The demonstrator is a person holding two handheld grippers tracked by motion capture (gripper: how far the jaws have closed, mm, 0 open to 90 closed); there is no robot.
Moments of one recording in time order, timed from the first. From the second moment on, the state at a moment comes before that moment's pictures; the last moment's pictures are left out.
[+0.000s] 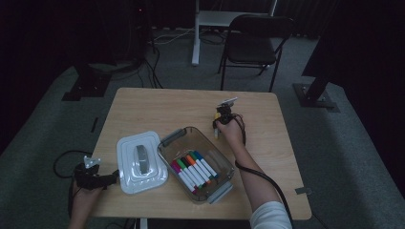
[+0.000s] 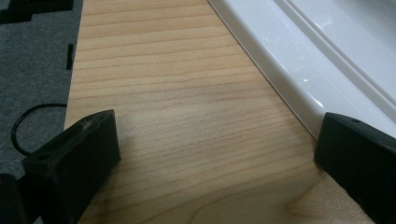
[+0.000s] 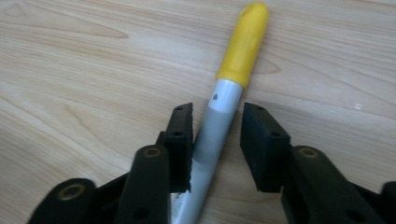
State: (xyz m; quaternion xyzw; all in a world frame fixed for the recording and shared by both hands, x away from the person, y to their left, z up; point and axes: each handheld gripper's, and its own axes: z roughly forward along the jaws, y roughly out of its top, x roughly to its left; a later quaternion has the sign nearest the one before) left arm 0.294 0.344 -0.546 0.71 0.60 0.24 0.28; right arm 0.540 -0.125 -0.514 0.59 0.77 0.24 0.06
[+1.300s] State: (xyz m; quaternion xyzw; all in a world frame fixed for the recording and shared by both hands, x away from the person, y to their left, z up) left arm 0.294 0.344 -0.546 0.71 0.60 0.24 0.28; right arm 0.479 -0.171 -0.443 0.55 0.76 0.33 0.03
